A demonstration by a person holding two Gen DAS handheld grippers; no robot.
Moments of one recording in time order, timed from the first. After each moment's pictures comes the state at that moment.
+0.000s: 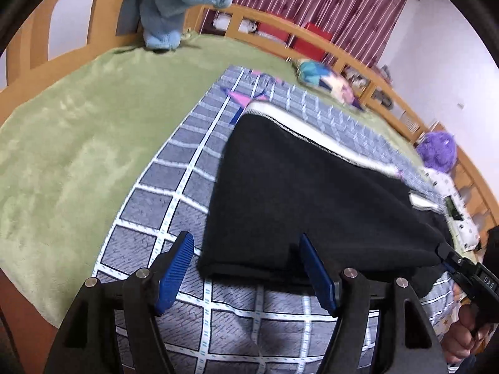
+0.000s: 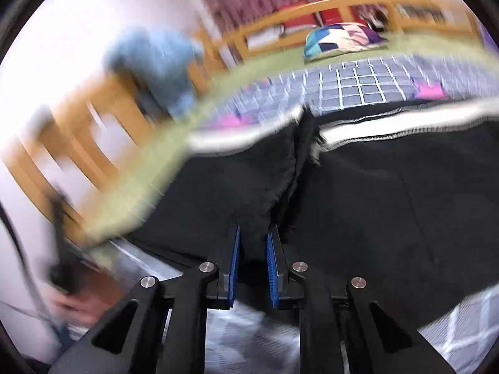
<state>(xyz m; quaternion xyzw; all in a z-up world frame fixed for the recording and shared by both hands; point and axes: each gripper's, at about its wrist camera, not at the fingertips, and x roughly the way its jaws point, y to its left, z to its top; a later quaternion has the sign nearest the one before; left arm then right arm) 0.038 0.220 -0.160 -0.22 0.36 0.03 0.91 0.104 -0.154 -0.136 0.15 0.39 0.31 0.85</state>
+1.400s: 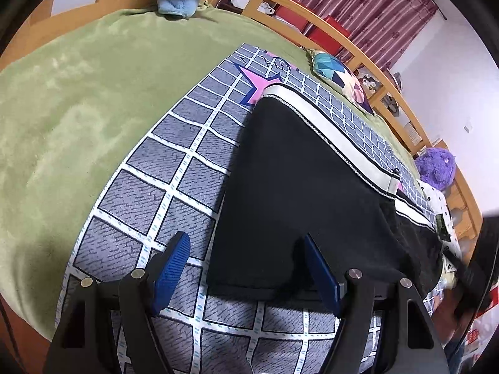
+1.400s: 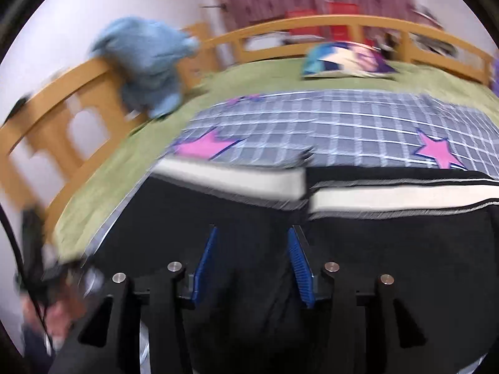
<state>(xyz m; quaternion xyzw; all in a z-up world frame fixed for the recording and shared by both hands) 0.065 0.236 -0.188 -0.29 0.41 0.02 0.86 0.173 -0.121 -0.120 -0.01 0.39 0.28 0.88</state>
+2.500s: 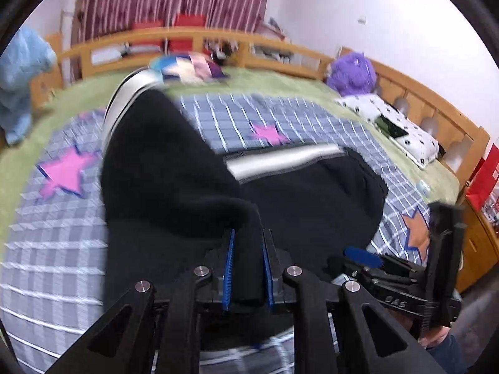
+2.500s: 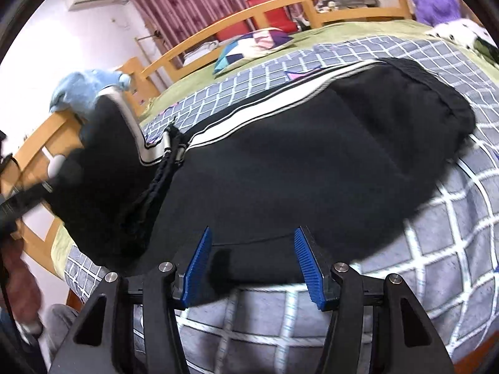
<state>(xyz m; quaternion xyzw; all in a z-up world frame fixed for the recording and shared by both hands) 0.109 -0.068 -0.100 -0.05 0.38 -0.15 0.91 0.120 -0.310 -0.165 0.14 0.40 0.16 0.89</state>
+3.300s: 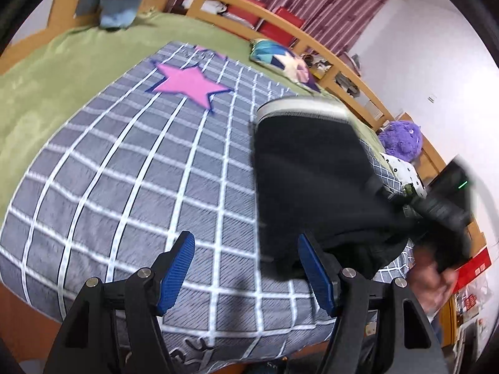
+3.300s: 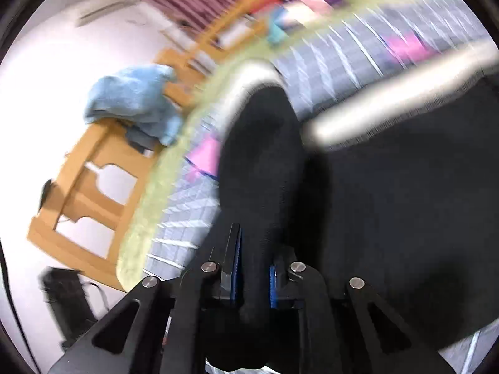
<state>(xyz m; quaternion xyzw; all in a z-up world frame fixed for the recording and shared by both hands) 0.031 0.127 -0.153 -0.26 0.40 -0.06 0.88 0.186 -0.179 -0.128 0.22 0.43 0.30 0.83</state>
